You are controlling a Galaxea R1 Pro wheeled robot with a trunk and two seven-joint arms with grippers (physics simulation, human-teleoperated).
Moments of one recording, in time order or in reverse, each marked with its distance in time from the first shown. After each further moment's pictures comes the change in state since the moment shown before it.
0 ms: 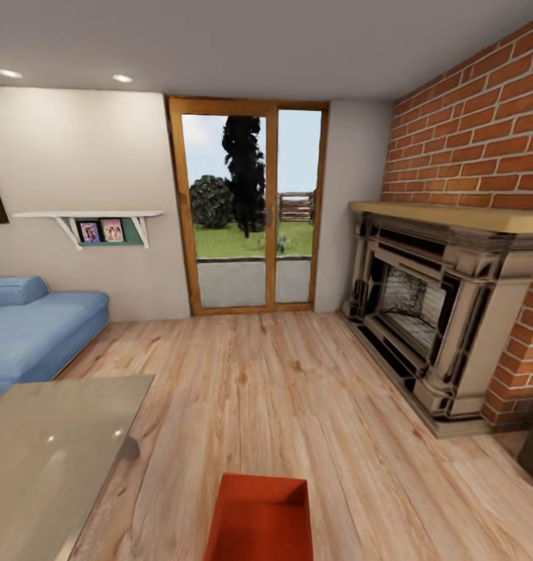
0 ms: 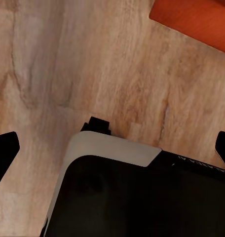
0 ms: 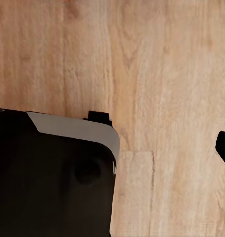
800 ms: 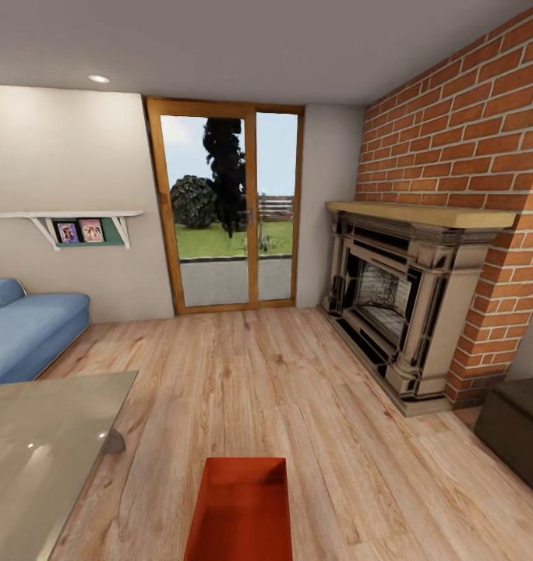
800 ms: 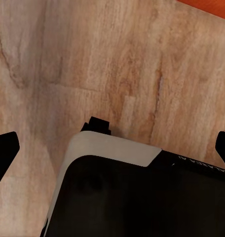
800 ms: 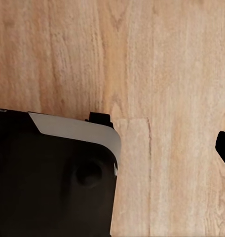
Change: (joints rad) left arm 0.000 0.000 0.000 0.000 -0.001 0.000 0.000; right arm 0.000 0.003 0.003 -0.002 0.006 -0.002 0.001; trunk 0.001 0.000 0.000
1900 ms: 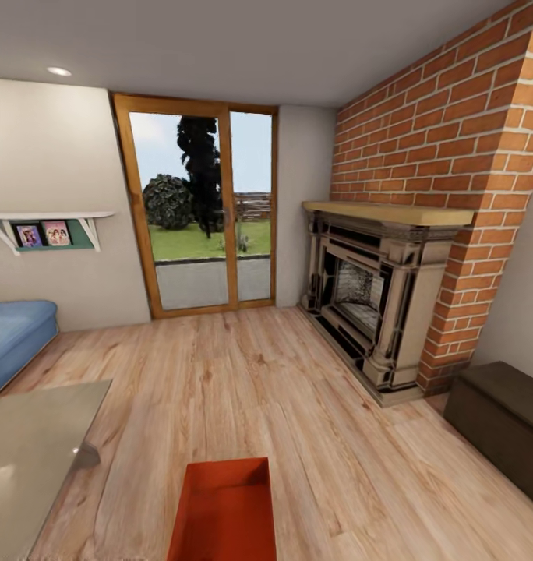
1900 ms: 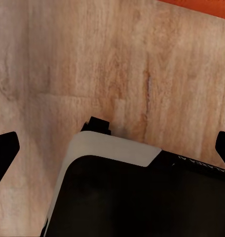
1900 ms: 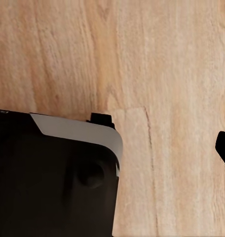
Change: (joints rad) left arm 0.000 0.000 0.000 0.000 0.000 0.000 0.000; right arm 0.000 0.002 -0.004 -0.001 -0.002 -0.002 0.001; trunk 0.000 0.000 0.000
